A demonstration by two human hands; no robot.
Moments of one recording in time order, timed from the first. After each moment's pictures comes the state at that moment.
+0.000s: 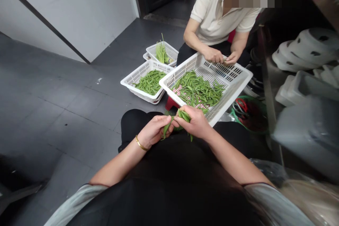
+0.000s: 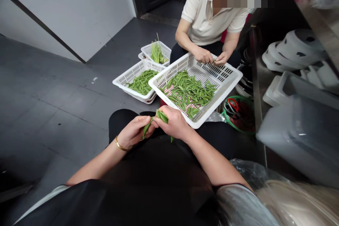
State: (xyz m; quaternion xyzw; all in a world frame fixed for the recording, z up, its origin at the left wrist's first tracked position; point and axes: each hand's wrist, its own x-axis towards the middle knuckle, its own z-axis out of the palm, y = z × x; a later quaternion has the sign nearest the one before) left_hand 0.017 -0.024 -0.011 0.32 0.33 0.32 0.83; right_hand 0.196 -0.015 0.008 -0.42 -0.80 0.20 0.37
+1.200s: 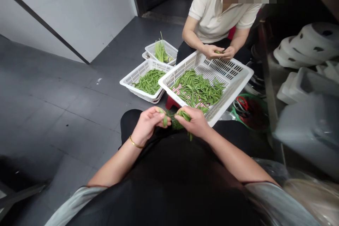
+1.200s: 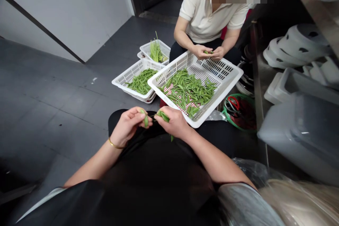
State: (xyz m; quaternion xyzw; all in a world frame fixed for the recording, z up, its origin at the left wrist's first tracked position) left_hand 0.004 -0.015 -0.008 0.38 0.41 0.43 0.71; right_hand 0.199 -0.015 -0.005 -0.44 -0.77 0.27 0.38
